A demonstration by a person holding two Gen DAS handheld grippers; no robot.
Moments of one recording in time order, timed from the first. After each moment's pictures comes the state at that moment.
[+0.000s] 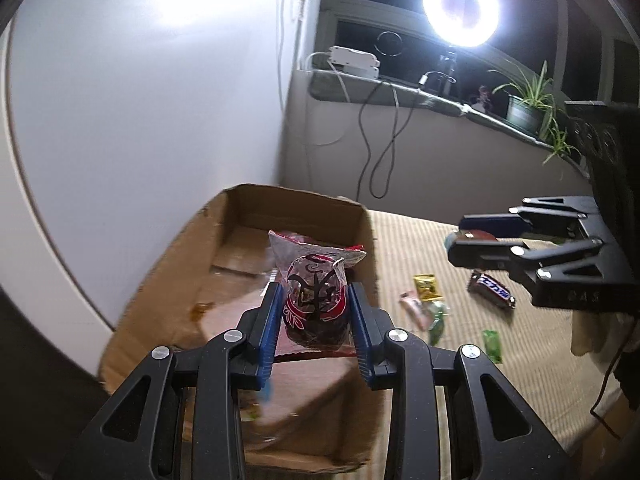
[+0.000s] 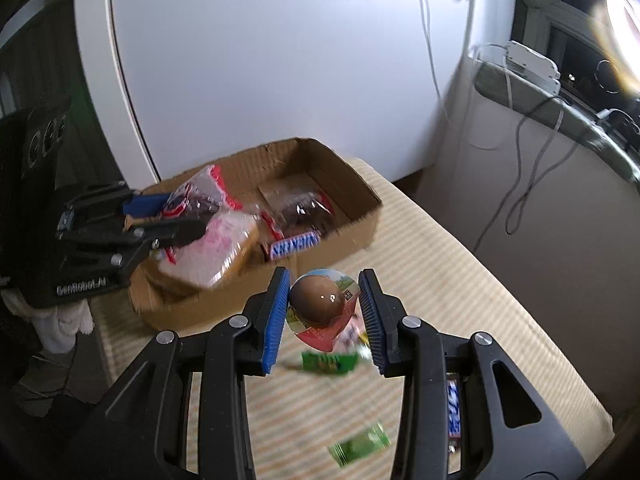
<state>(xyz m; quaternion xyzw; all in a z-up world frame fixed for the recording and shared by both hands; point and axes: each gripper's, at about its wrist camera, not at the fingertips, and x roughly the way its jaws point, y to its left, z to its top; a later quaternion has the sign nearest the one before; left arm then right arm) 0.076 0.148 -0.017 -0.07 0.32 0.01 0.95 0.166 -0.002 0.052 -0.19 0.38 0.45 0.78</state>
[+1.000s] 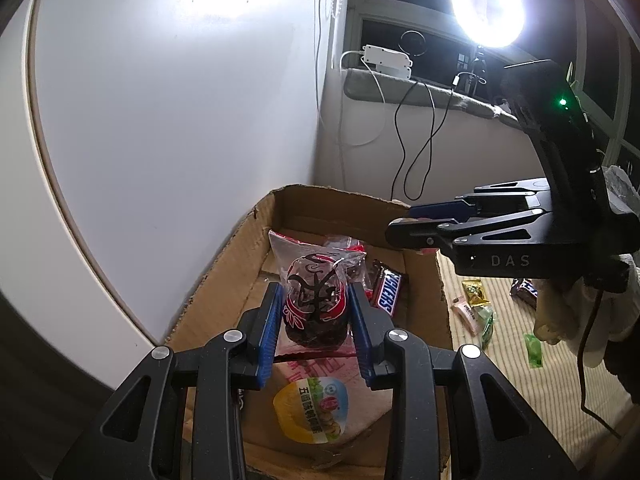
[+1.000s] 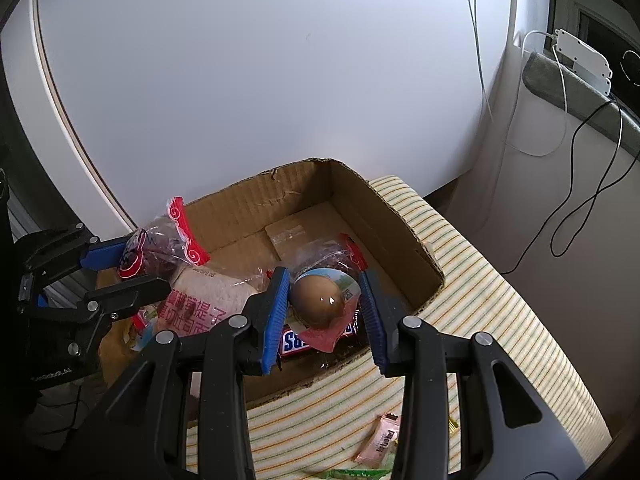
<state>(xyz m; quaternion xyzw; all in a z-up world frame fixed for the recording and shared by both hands) 0.084 0.178 -0.027 -0.06 0.32 0.05 0.94 0.214 0.081 0.021 -0.18 0.40 0.48 0.76</state>
